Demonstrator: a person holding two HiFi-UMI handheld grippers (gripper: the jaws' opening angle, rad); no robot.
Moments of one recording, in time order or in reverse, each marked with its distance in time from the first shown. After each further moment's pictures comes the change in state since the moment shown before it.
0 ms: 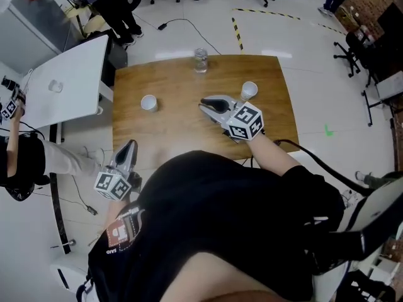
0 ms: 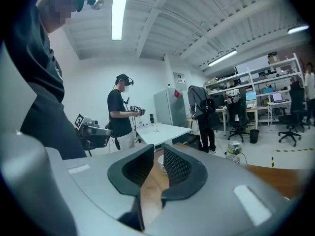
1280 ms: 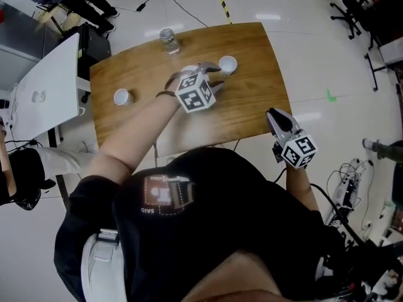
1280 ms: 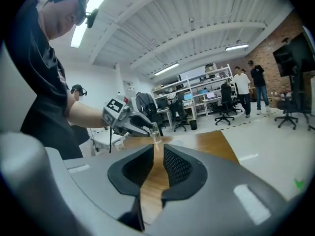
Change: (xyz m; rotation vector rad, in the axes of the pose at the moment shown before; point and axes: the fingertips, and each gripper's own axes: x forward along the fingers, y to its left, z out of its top) left arm 0.354 -0.260 -0.147 1.061 0.586 -0.697; right arm -0.307 -0.067 -0.116 0.268 -0.067 -0.560
